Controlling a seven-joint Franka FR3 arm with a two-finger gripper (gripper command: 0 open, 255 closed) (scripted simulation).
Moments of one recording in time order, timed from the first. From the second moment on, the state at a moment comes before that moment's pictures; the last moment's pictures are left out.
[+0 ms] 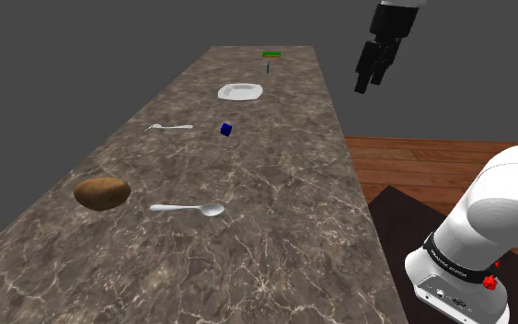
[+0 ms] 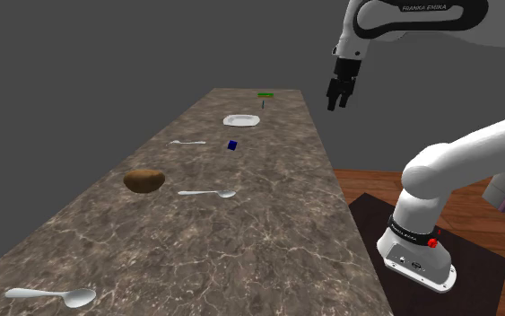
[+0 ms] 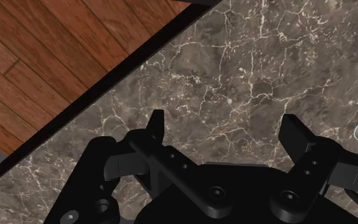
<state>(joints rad) 0.02 -0.78 -0.03 -2.35 0.06 1.62 -0.12</state>
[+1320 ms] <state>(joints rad) 0.18 -0.40 0.20 -2.34 0.20 2.08 -0.03</state>
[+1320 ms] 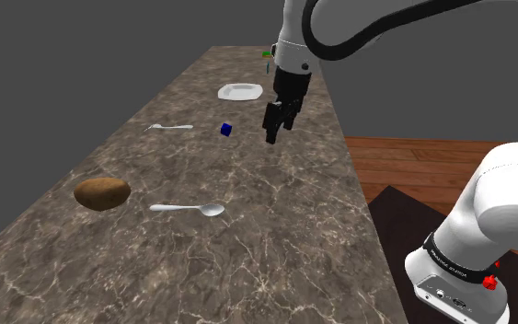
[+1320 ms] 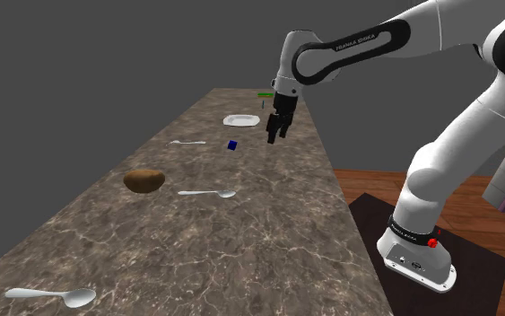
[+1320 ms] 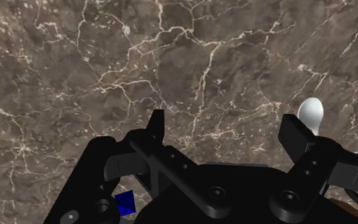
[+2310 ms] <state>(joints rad) 0.28 0.06 0.37 -2.07 0.09 2.34 0.10</state>
